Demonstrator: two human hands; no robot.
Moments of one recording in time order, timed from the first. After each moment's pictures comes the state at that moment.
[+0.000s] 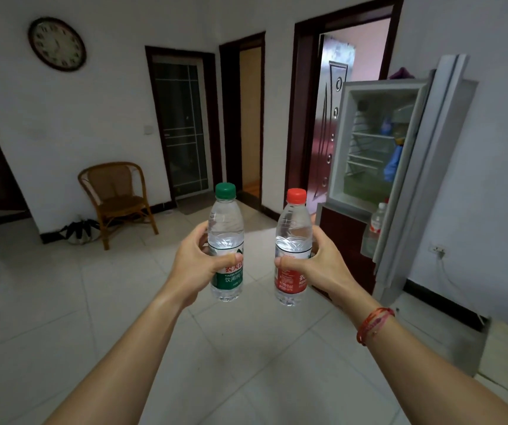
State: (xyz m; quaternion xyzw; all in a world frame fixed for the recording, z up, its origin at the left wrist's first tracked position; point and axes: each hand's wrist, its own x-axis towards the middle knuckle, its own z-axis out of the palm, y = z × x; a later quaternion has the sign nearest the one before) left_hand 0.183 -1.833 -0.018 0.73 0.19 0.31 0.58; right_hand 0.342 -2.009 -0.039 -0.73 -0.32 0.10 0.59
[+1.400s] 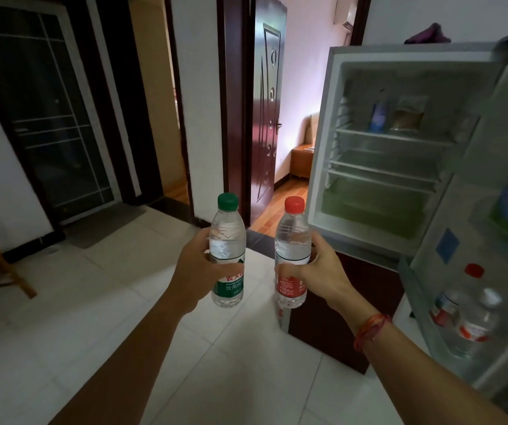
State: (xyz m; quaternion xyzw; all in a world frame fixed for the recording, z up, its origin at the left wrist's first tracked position) left_hand 0.773 -1.418 -0.062 0.80 0.07 0.18 0.56; right_hand 0.860 -1.633 -0.081 -0.80 -0.15 0.02 0.58
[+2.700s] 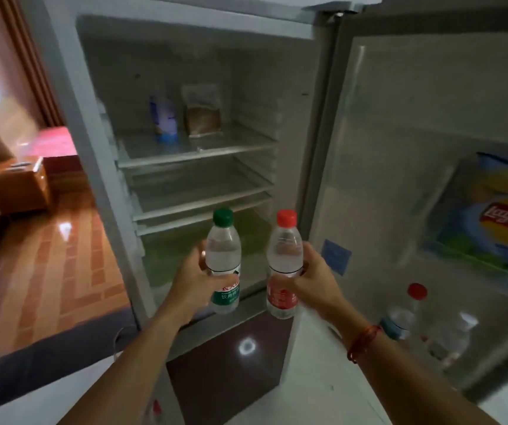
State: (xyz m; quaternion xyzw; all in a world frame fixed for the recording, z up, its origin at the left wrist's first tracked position) left_hand 1.371 -1.543 -0.089 0.71 -0.27 -0.21 0.61; right_hand 1.222 -1.711 -0.089 -0.77 0.28 -0.23 0.53
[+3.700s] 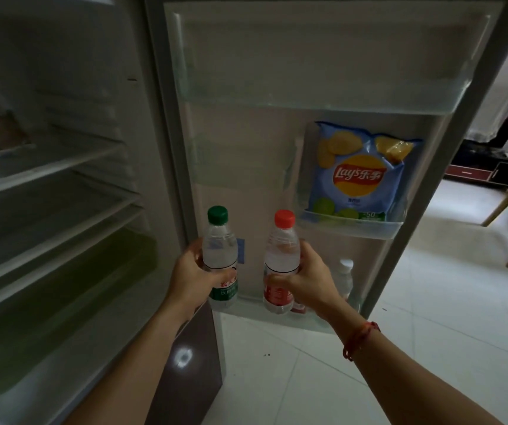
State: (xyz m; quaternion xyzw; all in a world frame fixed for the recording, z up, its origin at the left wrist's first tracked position) left_hand 1.323 -1.726 -0.113 0.61 -0.43 -0.35 0.57; right_hand 1.109 -1.785 -0.111 -0.68 0.50 -0.35 0.41
